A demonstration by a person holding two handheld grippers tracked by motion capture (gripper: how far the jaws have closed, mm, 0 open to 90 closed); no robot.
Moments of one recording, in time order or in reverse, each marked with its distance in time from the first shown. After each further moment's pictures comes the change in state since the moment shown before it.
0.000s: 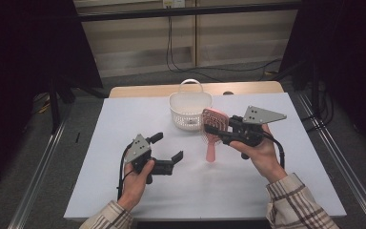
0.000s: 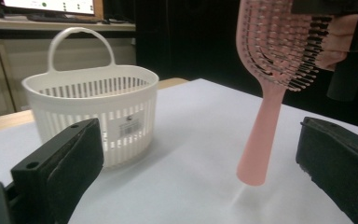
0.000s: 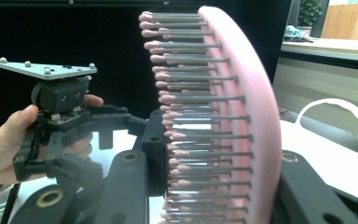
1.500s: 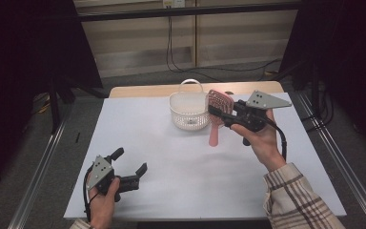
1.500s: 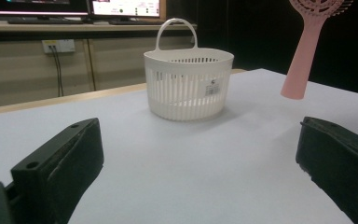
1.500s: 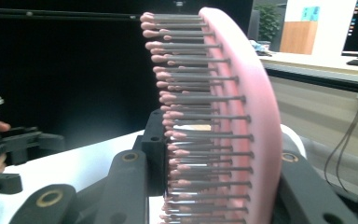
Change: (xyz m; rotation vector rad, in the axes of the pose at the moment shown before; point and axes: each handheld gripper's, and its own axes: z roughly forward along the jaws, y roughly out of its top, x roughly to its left) left arm 0.019 -0.028 -0.094 -0.001 0.241 0.031; right arm -0.020 0.027 0.003 -0.037 -0.138 -0.012
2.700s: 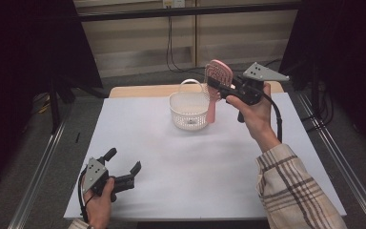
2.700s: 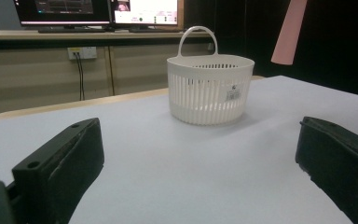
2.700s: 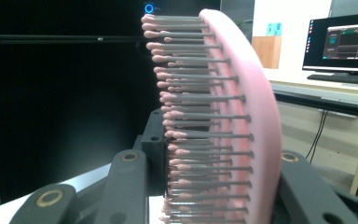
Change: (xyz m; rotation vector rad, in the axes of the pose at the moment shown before) left arm 0.007 -0.002 -0.008 -0.031 0.075 -0.001; right arm -0.031 0.042 0.031 -0.065 -0.114 0.019
